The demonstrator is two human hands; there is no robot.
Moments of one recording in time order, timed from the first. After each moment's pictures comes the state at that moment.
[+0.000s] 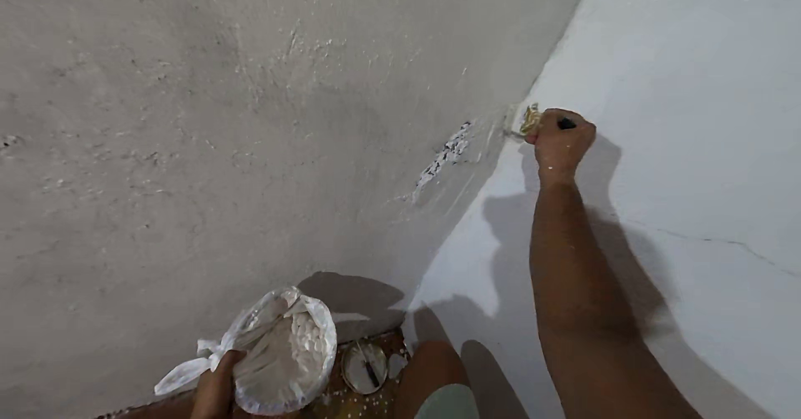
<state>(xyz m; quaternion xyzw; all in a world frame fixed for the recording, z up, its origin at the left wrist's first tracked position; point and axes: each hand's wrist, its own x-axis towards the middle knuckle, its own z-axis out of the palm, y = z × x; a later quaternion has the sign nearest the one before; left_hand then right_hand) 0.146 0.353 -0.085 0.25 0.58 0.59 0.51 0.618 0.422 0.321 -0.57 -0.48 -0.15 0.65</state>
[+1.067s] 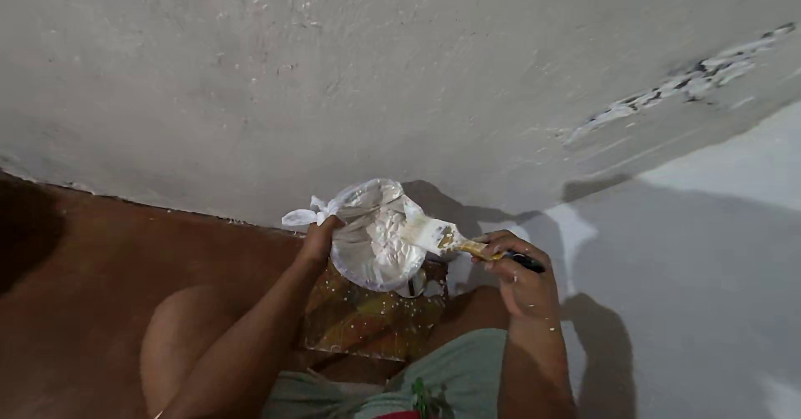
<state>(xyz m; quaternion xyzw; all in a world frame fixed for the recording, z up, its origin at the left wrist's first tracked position) 0.131 0.346 -0.084 0.23 0.52 0.58 0.58 0.434 0.316 0.035 -0.38 -0.67 0.38 0.51</state>
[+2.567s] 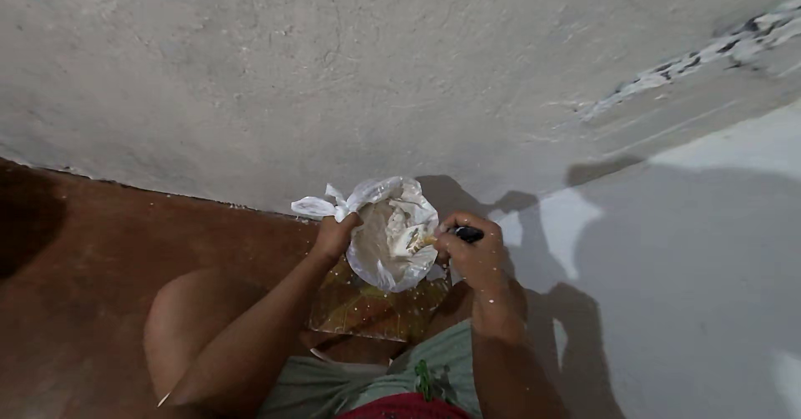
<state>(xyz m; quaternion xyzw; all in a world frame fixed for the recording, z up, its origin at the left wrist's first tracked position) 0.149 0.339 -0.084 0.33 0.57 0.50 0.56 0.356 0.314 0.033 -0.52 -0.71 0.25 0.40</state>
